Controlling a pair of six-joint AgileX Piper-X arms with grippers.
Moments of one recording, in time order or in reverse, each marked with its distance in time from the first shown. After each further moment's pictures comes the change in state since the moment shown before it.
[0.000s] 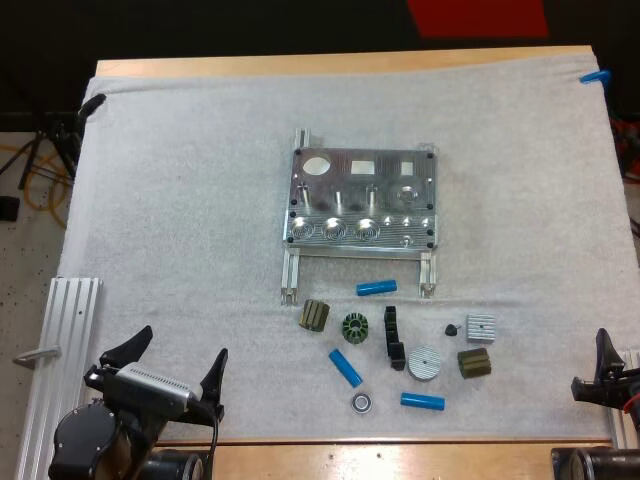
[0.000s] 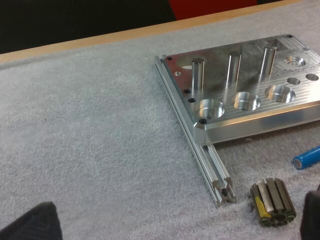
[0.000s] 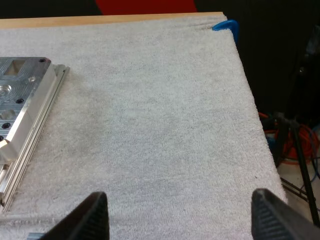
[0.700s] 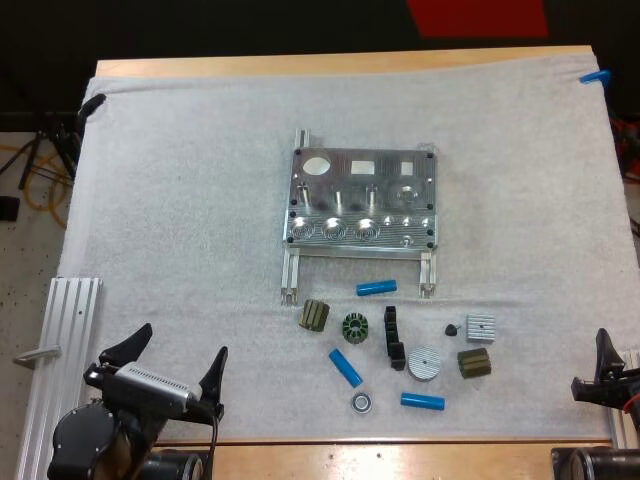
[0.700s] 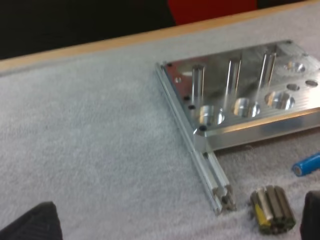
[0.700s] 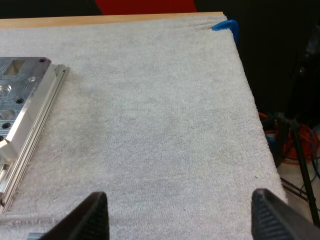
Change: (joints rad) left arm 0.000 0.000 0.000 -0.025 0.009 0.000; right arm 0.000 0.000 0.000 0.000 -0.003 0.000
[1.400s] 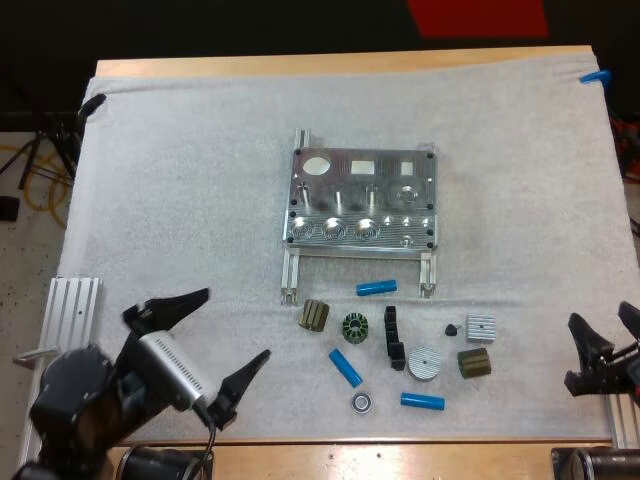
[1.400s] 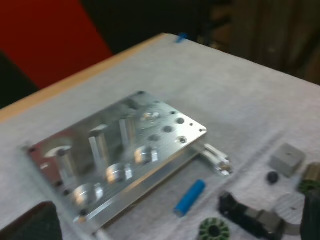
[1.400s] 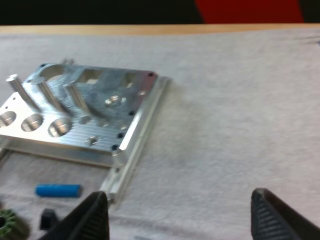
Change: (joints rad) left arm -0.143 0.344 -0.225 -0.078 0.323 0.156; right arm 0.000 0.243 -0.196 0.000 -0.299 -0.009
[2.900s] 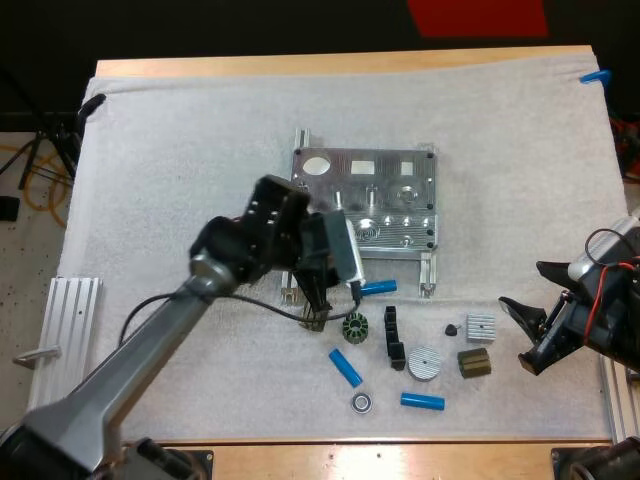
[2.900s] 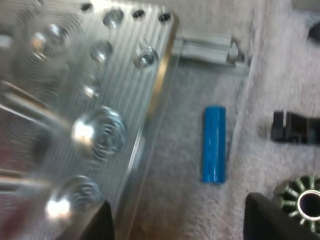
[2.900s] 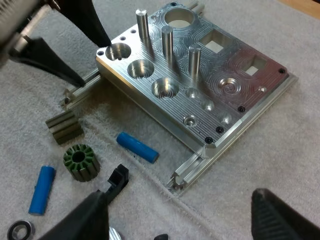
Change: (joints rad) left arm -0.331 1.089 -0.302 -0.166 -0.234 0.511; right arm 0.406 0.421 -0.223 -0.002 0.025 -0.197
